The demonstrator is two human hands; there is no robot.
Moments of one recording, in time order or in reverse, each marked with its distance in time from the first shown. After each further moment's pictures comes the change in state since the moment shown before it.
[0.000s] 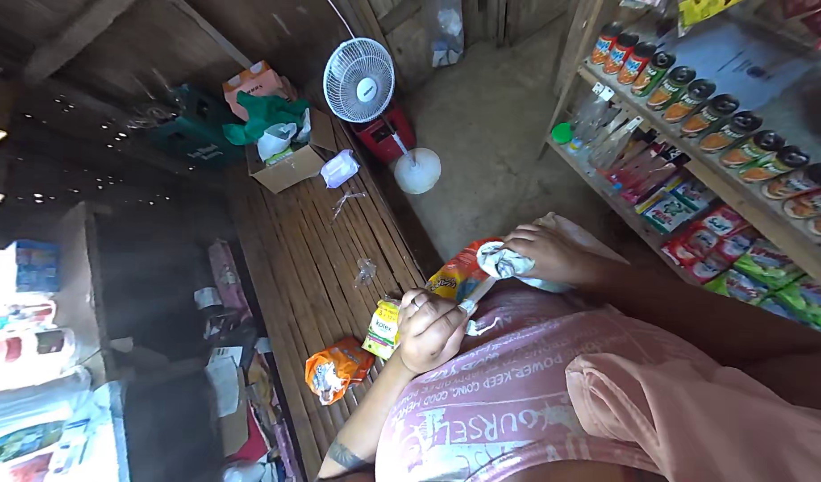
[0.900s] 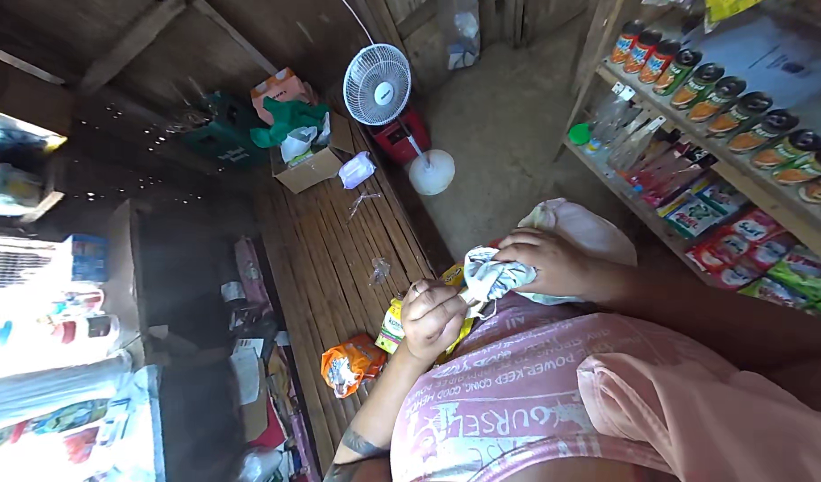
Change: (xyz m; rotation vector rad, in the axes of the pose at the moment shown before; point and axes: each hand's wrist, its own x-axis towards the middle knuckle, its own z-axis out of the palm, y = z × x) left_hand 0.004 -0.011 -0.004 -0.068 0.066 -0.028; right_hand 0.031 -0.049 -0.018 0.145 0.176 -0.169
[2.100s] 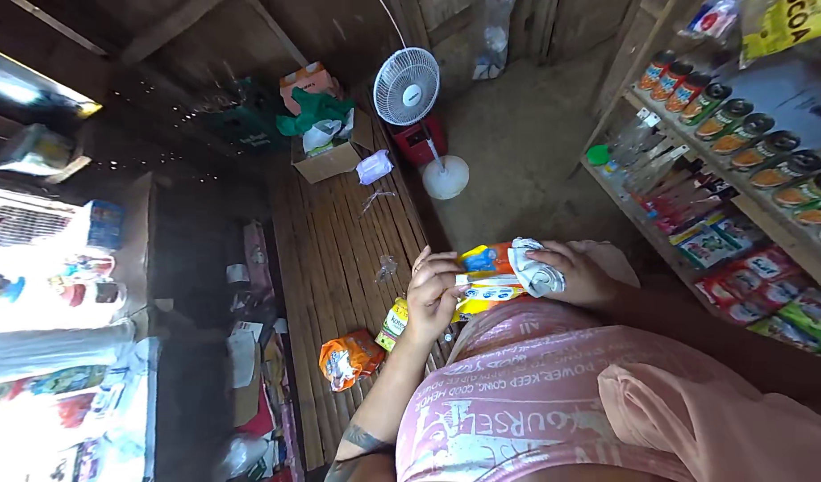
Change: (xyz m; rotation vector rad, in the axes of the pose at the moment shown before) left_hand -0.001 -0.023 -0.017 -0.082 0.000 -0.253; right_hand -0.058 0.046 0.027 -0.050 0.033 0.162
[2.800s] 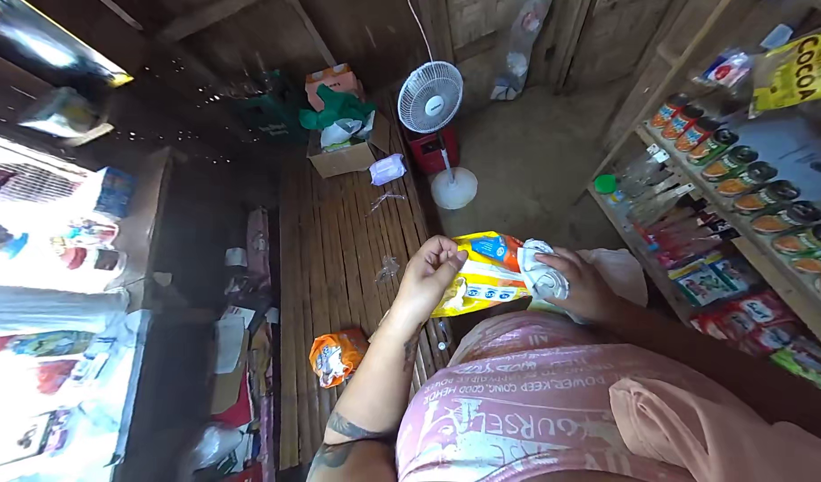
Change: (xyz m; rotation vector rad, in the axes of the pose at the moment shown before) left_hand 0.049 0.040 -0.033 -0.334 -0.096 -0.833; right_hand 0.019 -0.006 0.000 -0.074 0.084 -0.065
